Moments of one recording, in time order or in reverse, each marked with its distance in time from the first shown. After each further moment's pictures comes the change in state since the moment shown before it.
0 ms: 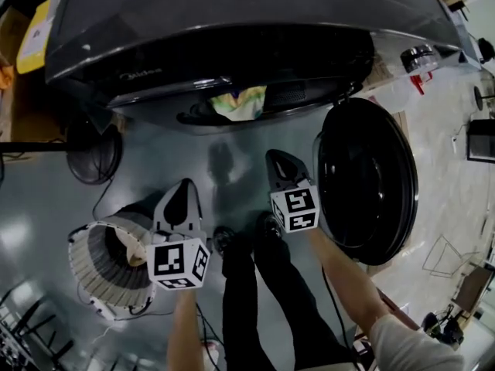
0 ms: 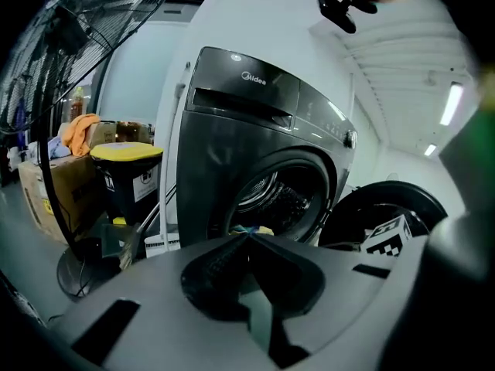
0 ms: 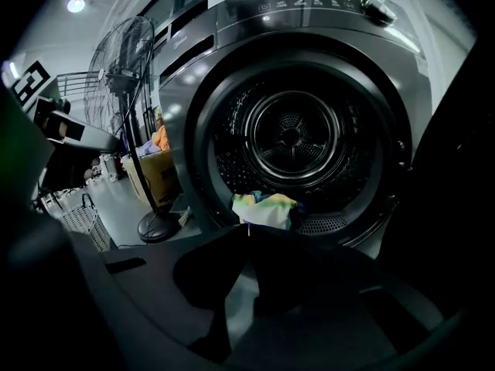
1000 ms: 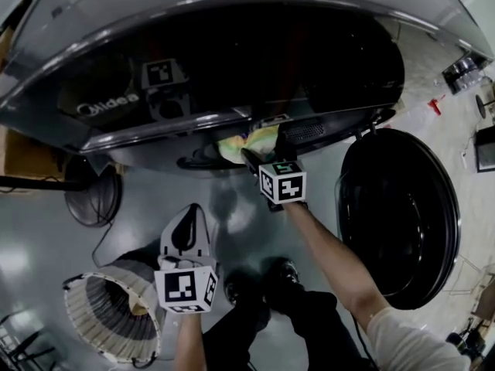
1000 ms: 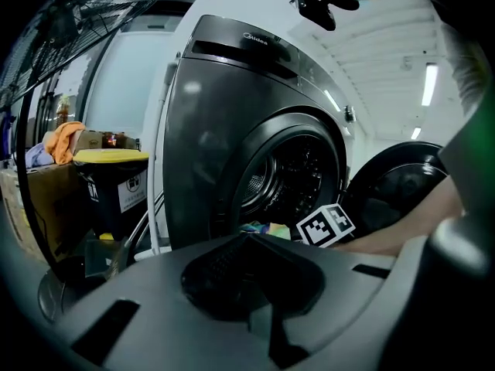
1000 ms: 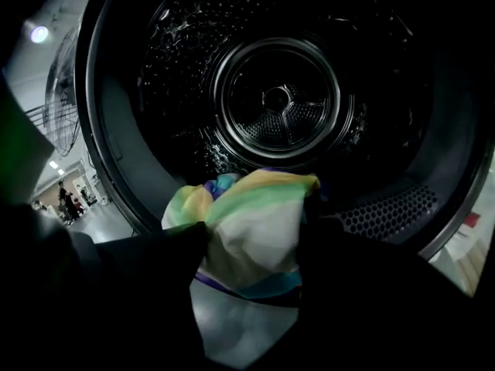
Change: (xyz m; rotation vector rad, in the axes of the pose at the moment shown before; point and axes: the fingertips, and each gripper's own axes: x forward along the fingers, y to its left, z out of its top) left arm 0.083 0.034 -0.050 0.116 -0.070 -0.028; right arm 0.198 -0.049 -0.025 0.192 0.035 0.003
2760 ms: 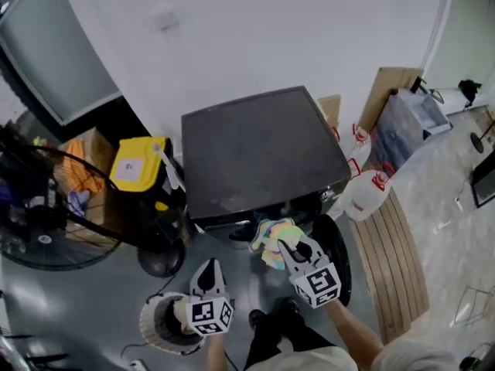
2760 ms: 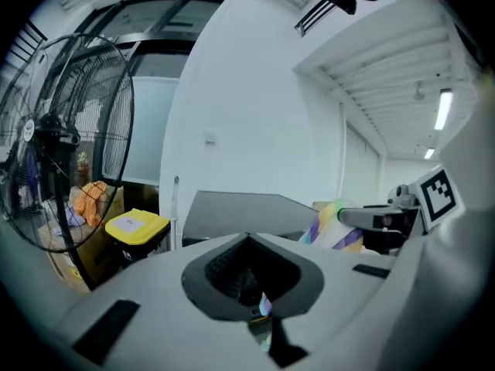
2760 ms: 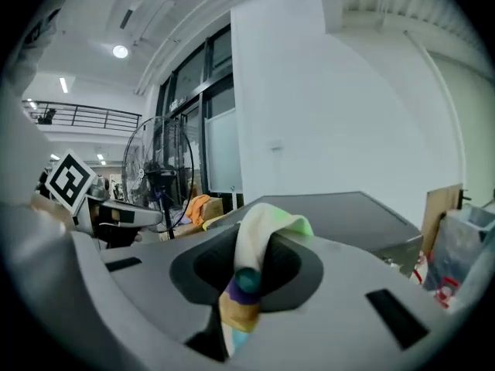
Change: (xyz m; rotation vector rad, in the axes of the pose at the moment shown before) left arm -0.237 -0.079 0.358 -0.052 -0.128 0.092; right arm -0.495 0.168 0.349 -0.275 -0.380 0.180
